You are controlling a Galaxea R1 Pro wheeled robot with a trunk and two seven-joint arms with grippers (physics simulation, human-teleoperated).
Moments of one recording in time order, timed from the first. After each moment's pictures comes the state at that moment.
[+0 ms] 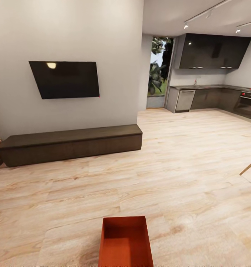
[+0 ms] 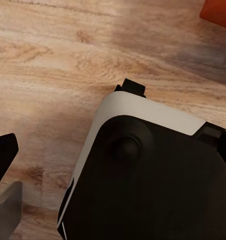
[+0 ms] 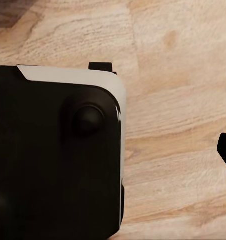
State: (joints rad) left arm -0.23 0.02 -0.01 0.00 0.38 -0.06 0.12; right arm -0.14 -0.05 0.07 0.03 -0.06 -0.18 0.00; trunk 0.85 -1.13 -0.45
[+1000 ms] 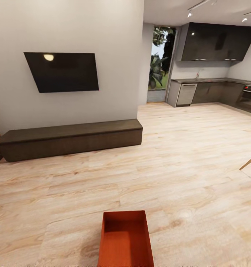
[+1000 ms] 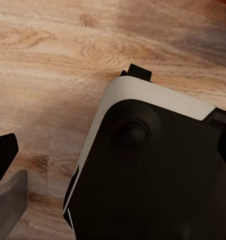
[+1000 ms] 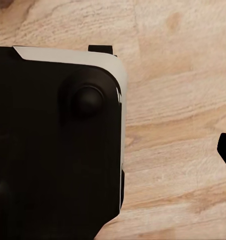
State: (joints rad) left arm -0.23 0.02 -0.01 0.00 0.37 -0.06 0.12; right arm -0.14 -0.05 0.08 0.03 -0.06 -0.18 0.00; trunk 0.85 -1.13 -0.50
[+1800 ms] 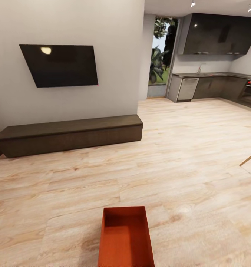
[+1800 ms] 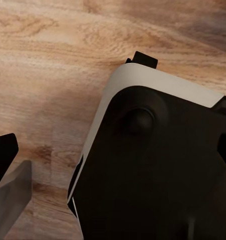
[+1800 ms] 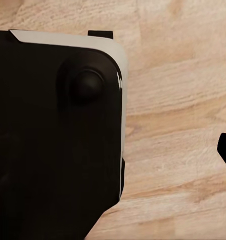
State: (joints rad) left arm -0.23 0.02 -0.01 0.00 0.37 -0.06 0.12; right arm -0.14 -0.05 0.08 0.03 -0.06 -0.18 0.00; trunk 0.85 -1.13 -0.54
